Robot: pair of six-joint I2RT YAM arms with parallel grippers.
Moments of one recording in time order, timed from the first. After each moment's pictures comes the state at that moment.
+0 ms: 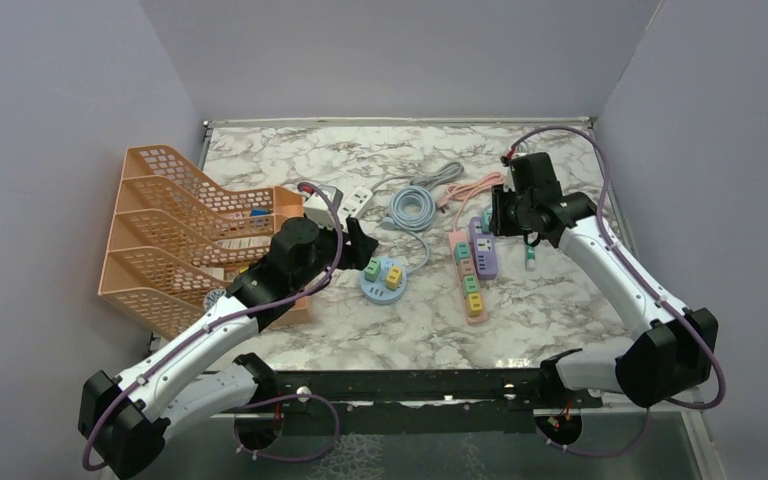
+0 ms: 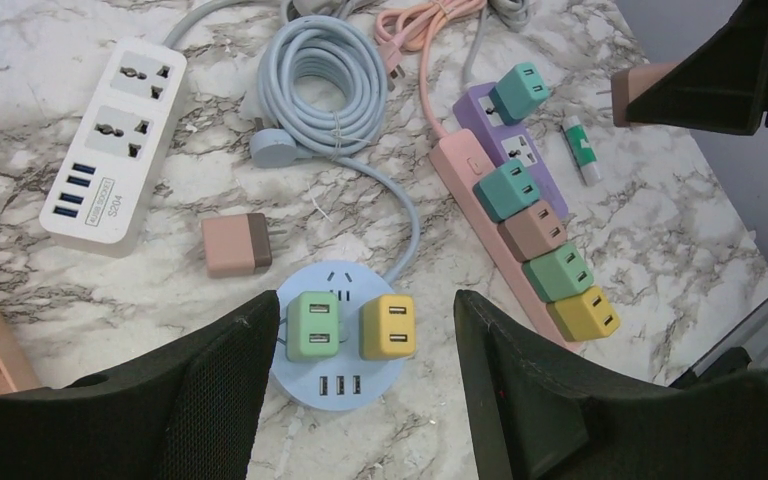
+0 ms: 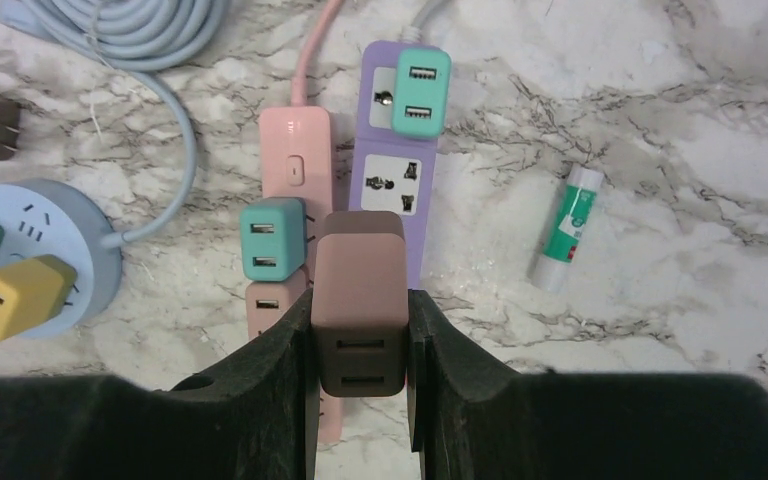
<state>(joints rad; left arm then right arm) -0.69 0.91 0.71 -0.13 -0.06 -0.44 0.35 1.30 1.15 -0.72 0.09 0.19</state>
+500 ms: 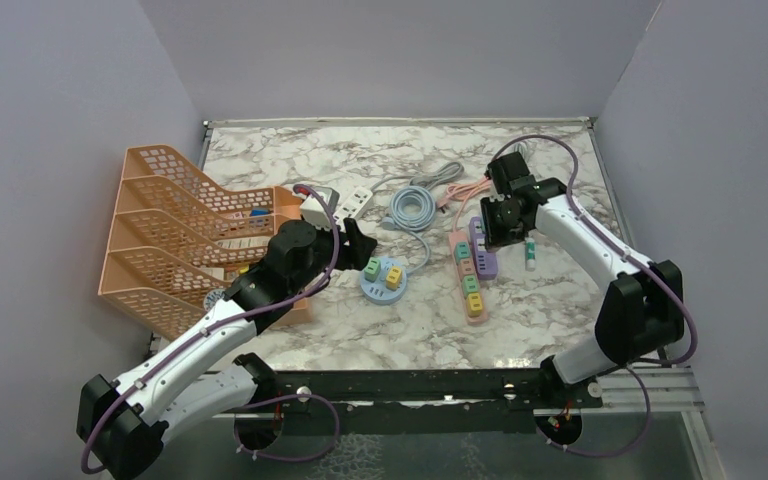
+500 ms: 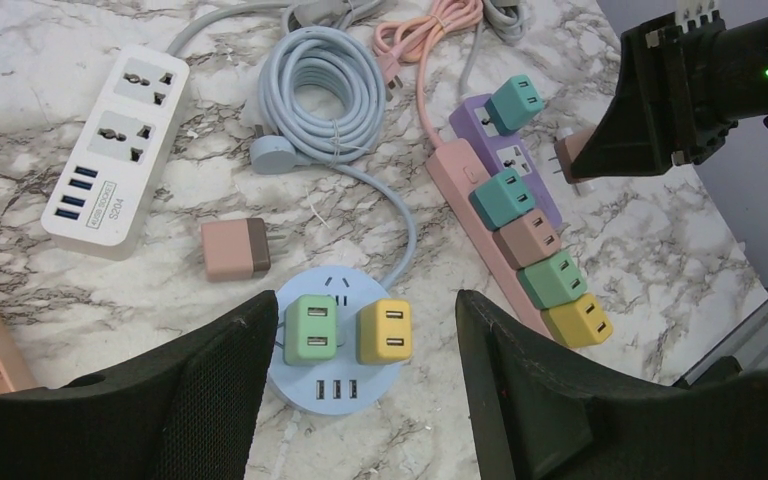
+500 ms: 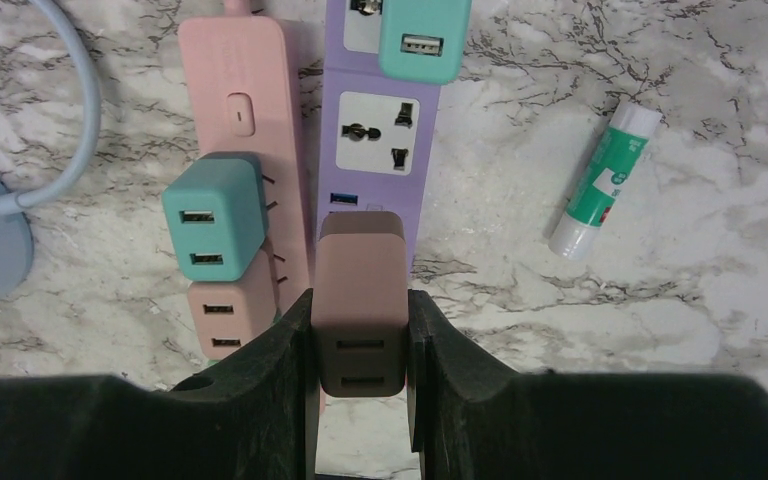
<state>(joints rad) -0.69 0.89 0.68 -0.11 -0.08 -0.46 0.34 1.51 1.20 -0.85 0.09 0.19</state>
